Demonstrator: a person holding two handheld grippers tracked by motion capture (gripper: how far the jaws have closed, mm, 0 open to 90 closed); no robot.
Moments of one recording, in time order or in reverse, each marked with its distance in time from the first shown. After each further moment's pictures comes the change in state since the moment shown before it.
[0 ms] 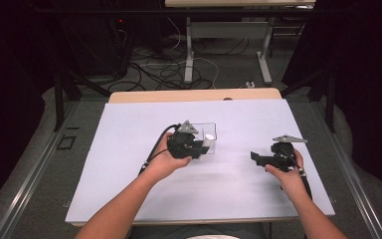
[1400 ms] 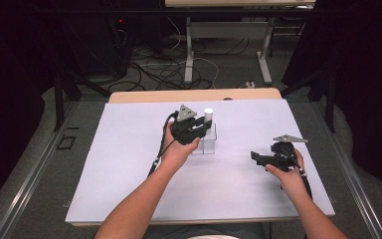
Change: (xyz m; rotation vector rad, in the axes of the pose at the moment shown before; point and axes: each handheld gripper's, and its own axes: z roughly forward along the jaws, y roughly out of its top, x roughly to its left) left arm 0.012 0.022 0.017 -0.300 0.183 -0.105; right arm -0.001 0.001 -0.001 -0.003 0.005 0.009
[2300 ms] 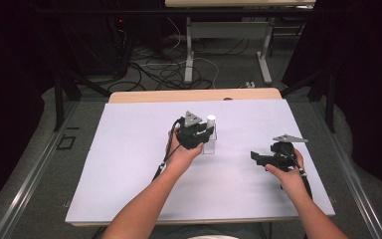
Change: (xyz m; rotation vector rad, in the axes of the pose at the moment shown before) left arm -0.004 -0.019 0.019 0.057 0.026 -0.002; right arm 0.000 0.000 0.000 0.000 0.006 -0.003
